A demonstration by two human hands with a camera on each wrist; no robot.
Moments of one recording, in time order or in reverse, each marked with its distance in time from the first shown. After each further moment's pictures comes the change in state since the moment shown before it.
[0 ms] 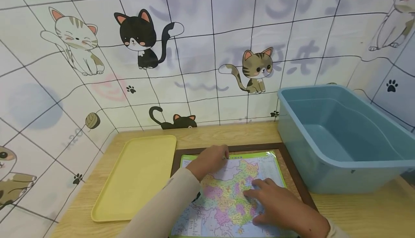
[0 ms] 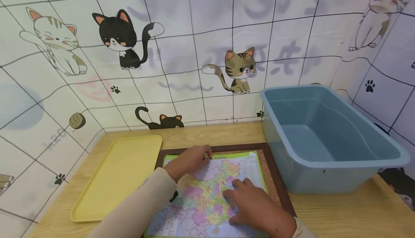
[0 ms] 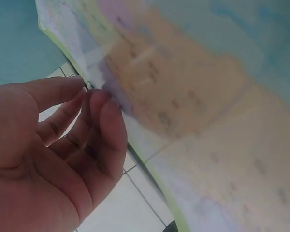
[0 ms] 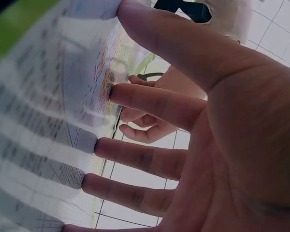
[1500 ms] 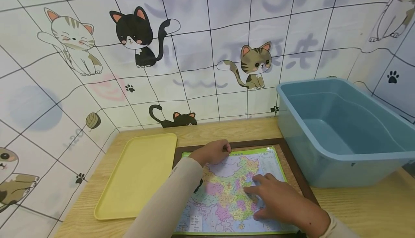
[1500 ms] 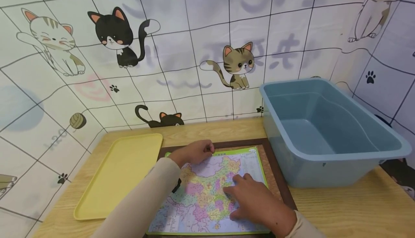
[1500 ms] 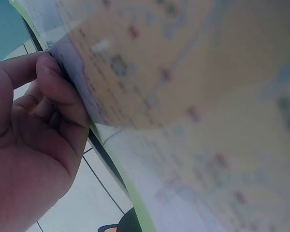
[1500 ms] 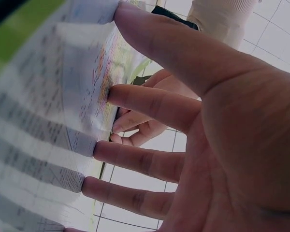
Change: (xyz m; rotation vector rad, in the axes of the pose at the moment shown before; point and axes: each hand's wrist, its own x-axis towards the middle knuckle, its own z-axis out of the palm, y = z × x) left_hand 0.023 -0.015 0.003 -0.254 -0.137 -0.010; right_hand 0.000 0.002 0.000 -0.057 -0.001 -0.009
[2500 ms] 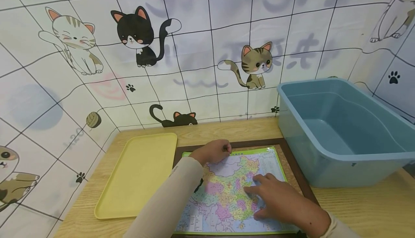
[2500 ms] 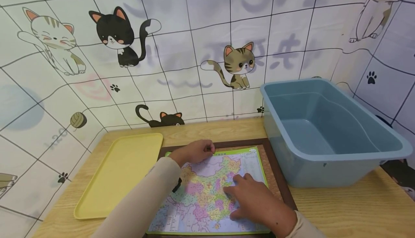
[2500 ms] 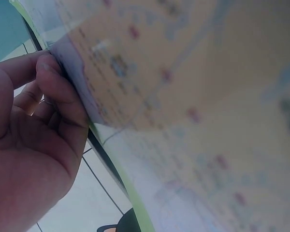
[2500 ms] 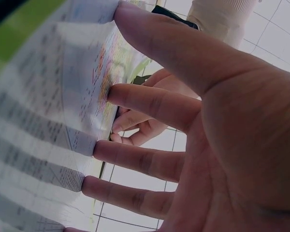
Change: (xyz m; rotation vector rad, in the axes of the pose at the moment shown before) left_hand 0.003 -0.001 0.000 0.033 0.011 0.022; right_hand 0.000 -0.001 0.000 -0.007 -0.007 0.016
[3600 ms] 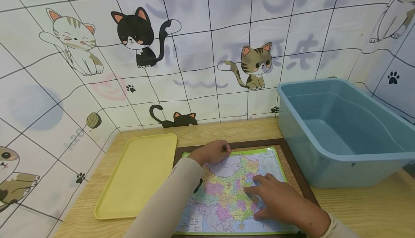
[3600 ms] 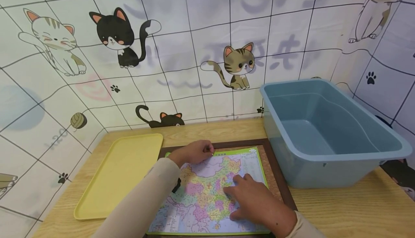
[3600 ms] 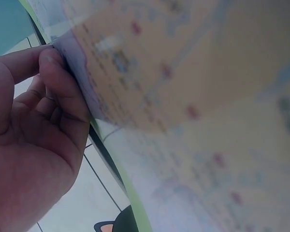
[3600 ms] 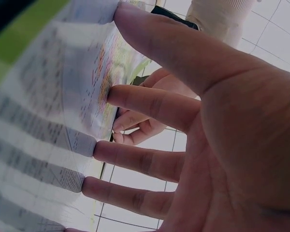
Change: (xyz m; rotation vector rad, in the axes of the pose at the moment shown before) left_hand -0.001 -0.004 0.000 -0.055 -0.010 -0.019; right_hand 0.001 -0.001 0.001 -0.003 -0.004 0.014
